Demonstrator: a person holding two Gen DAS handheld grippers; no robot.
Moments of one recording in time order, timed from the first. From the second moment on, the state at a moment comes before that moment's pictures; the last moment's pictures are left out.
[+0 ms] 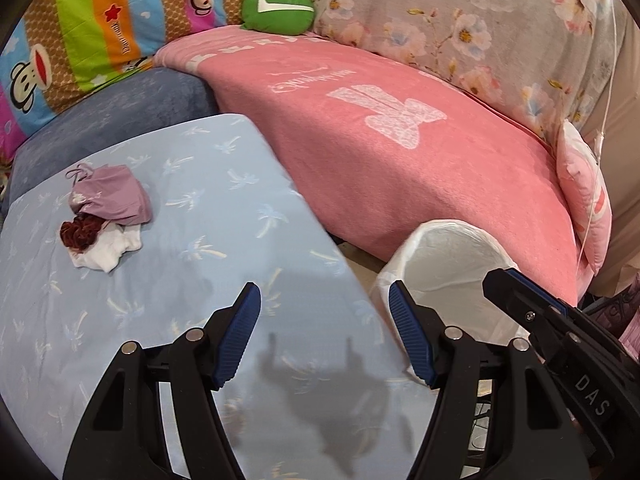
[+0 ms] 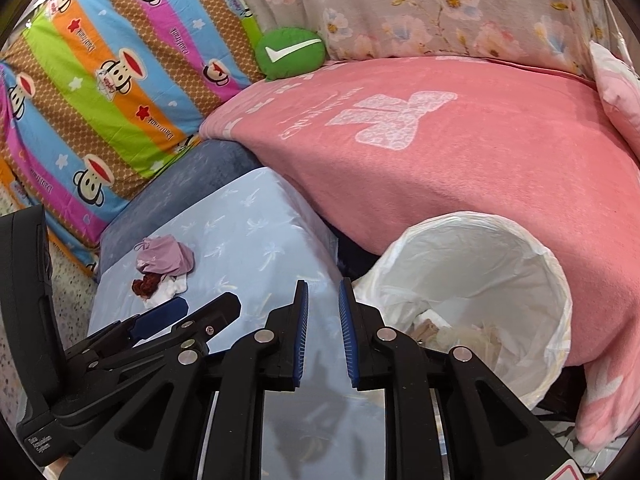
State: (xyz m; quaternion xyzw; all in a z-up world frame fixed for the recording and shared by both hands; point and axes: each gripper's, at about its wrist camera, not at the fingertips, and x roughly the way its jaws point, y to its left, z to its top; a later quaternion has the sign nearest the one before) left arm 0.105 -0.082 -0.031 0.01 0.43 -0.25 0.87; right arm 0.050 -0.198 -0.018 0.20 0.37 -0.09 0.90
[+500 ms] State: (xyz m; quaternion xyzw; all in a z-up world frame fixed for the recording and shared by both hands) left arm 0.141 0.009 -0.046 -0.03 0.44 -0.18 0.88; right arm 0.107 -0.119 -0.027 0.16 0.39 -0.04 0.90
